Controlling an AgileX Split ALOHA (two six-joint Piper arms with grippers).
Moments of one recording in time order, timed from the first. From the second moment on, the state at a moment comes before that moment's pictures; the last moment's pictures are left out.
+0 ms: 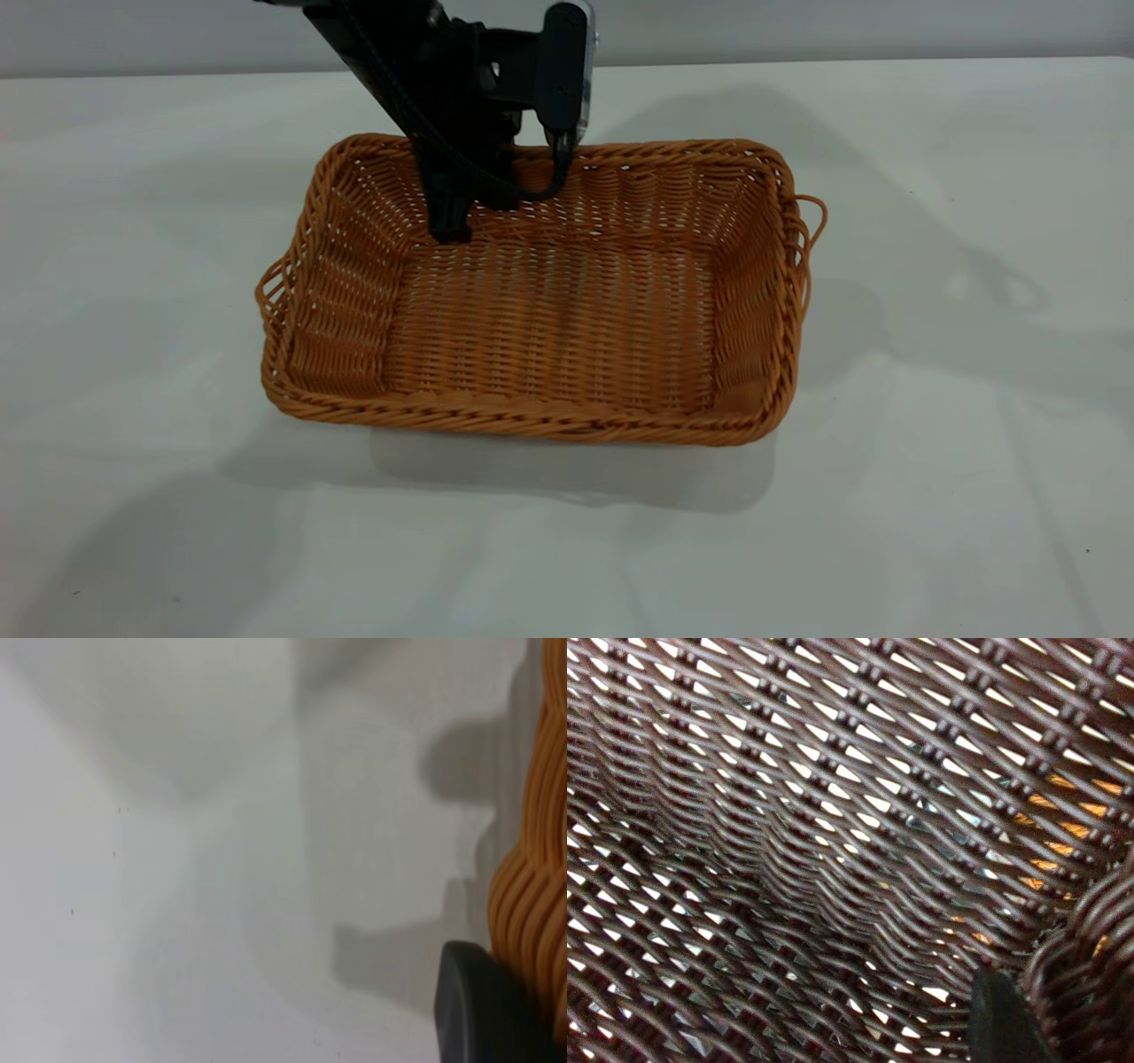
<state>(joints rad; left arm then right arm) -0.49 2.37 -1.50 -0.18 0.17 1.37 -0.09 1.78 -1.06 1.38 1.02 -0.59</state>
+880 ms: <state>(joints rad) -0.50 2.35 -1.50 -0.19 0.19 1.19 -0.09 1.78 -1.06 1.35 1.02 -0.59</state>
